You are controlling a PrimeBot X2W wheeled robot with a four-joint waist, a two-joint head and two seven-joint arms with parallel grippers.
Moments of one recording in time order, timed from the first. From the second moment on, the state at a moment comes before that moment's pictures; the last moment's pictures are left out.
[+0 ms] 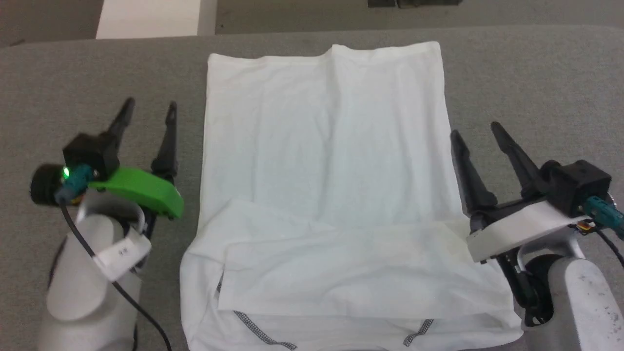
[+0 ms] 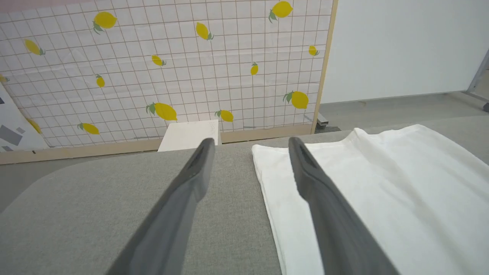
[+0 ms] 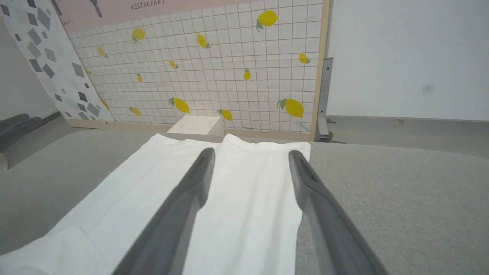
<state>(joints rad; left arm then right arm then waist) -0.44 0.23 -0.06 0.27 -0.20 -0.12 -0.16 -0.22 -0.08 0.08 -0.07 0.21 0.13 0.06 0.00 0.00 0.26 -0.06</state>
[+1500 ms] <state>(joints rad) -1.03 0.58 -0.20 0.25 -0.41 0.01 0.80 -0.73 -0.08 0.08 0.05 0.22 0.13 0.26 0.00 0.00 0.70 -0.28</state>
